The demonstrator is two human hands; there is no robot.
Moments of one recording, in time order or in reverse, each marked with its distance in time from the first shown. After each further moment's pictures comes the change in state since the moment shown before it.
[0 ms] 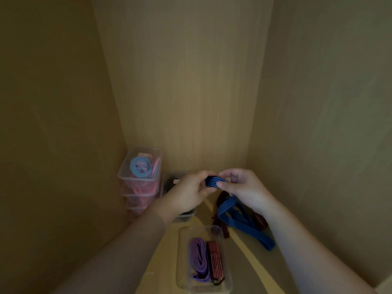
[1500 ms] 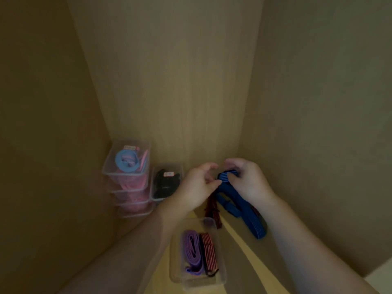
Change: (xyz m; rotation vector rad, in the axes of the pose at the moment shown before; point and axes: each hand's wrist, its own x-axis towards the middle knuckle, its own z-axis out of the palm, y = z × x) left_hand 0.014 0.020 0.038 -0.178 0.049 -0.199; right_hand -0.013 0.006 -0.021 -0.468 0.259 -0.010
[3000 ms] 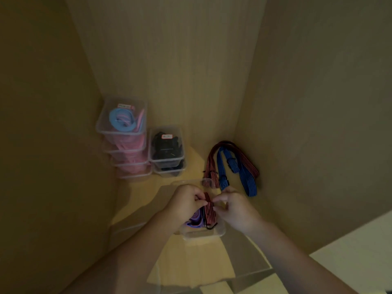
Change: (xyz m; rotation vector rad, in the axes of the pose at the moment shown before) left_hand -0.086 -0.102 0.053 0.088 -0.145 -0.260; right_hand -0.097 0.085 0.076 -0.314 -0.362 0.044
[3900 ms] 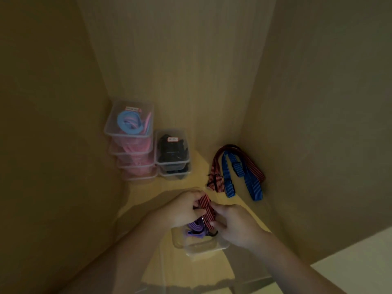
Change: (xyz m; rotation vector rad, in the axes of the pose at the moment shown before) left_hand -0.008 -0.001 -0.022 0.014 -0.303 0.016; right_hand -0.011 -0.004 0.005 -0.221 -0.084 -0.184
